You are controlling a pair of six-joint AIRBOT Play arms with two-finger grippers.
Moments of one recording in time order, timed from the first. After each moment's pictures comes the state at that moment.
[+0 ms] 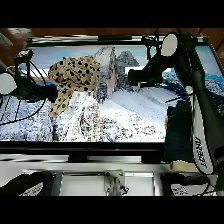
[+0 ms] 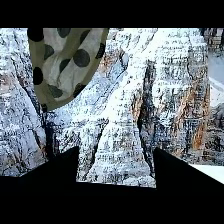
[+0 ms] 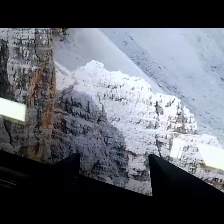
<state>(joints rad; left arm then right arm) -0.33 -1.12 1.37 1.71 -1.37 -1.94 0.34 -1.59 1.90 -1.35 1.56 1.77</state>
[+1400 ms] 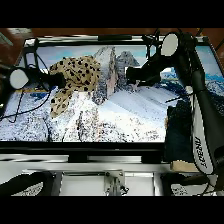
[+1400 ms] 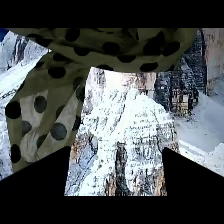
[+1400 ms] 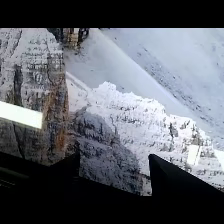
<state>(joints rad) -0.31 -1.25 1.41 1.70 -1.07 -1.87 0.34 -1.59 1.90 -1.31 1.52 1.81</state>
